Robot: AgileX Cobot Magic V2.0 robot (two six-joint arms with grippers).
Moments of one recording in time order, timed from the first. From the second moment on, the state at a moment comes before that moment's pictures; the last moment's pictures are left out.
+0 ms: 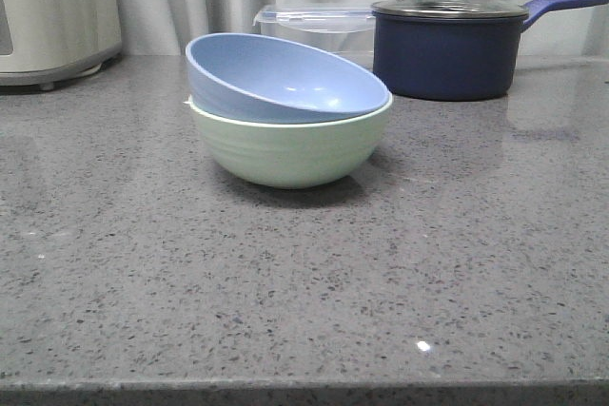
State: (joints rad) left arm -0.05 0.00 -0.10 0.08 0.23 -0.09; right arm 0.17 0.24 -0.42 0.24 0.60 -0.01
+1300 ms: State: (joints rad) left arm 0.00 0.00 0.00 0.03 0.14 -0.09; right arm 0.17 0.24 -0.42 0.24 0.60 -0.01
